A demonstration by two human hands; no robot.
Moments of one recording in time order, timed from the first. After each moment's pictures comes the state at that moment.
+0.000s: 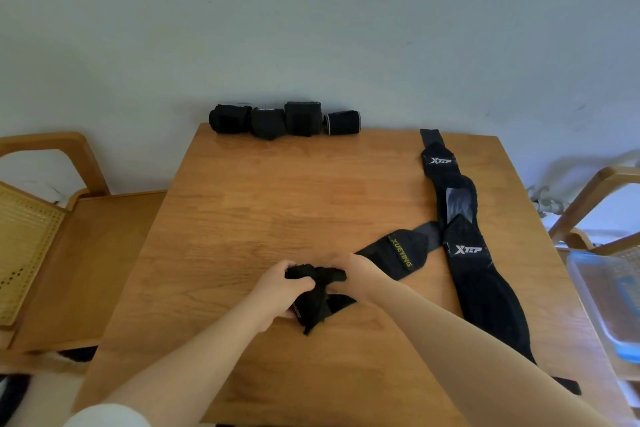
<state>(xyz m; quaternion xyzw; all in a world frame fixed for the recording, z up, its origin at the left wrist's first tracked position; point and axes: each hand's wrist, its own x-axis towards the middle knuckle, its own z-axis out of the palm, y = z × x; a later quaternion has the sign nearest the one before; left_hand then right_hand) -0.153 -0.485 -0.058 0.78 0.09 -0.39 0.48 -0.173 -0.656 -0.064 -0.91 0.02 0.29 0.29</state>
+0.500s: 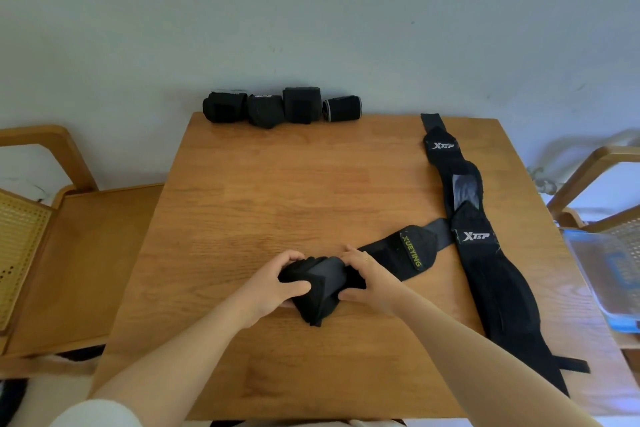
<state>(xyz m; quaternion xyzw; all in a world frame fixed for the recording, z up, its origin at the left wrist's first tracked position) -0.143 -0.448 -0.059 0.72 -0.04 -0.44 0.53 -0.207 -0.658 -0.079 -0.88 0.03 0.22 0.43</state>
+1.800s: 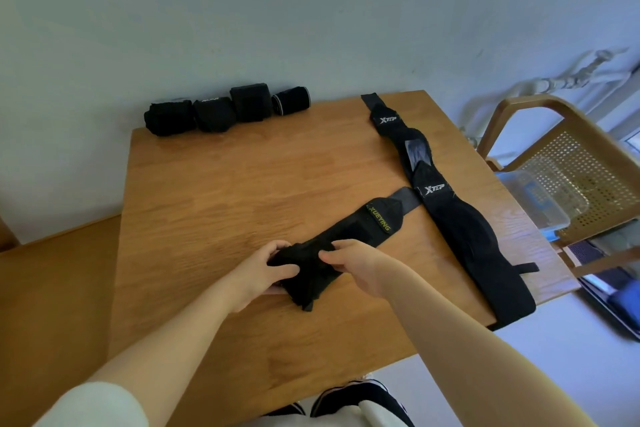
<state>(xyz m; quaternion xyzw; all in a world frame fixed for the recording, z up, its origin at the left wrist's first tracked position) -0.112 -0.429 -0.063 0.66 -0.07 -0.55 0.51 -0.212 -0.592 -0.036 -0.64 0.40 0.21 0.62</state>
